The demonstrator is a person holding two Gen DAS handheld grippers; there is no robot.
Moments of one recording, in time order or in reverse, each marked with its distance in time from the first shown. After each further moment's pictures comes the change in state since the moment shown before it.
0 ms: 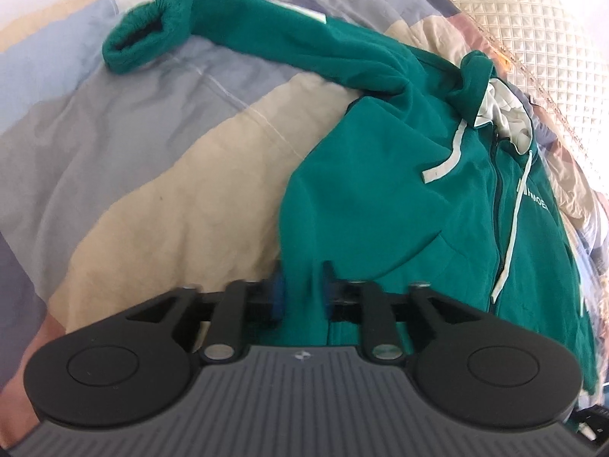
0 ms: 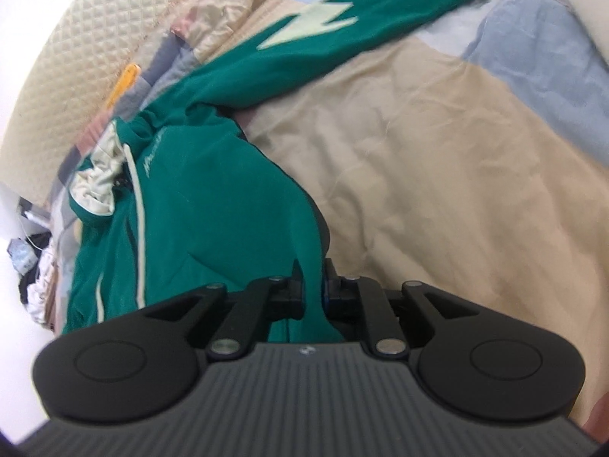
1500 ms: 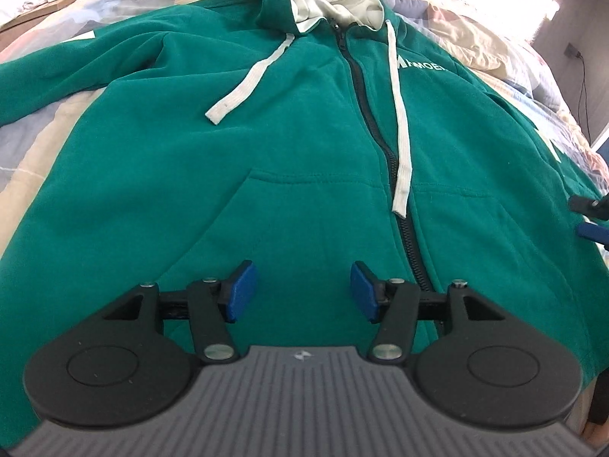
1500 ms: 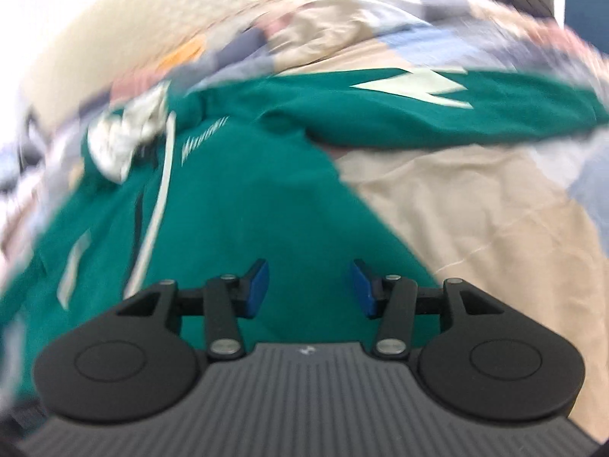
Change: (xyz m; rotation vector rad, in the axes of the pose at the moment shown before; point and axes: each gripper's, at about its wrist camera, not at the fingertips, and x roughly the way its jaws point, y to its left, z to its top) left arm 0.088 -0.142 -0.058 0.519 0.043 -0.155; right arm 0.036 0.081 0.012 -0.328 -0.133 -0.014
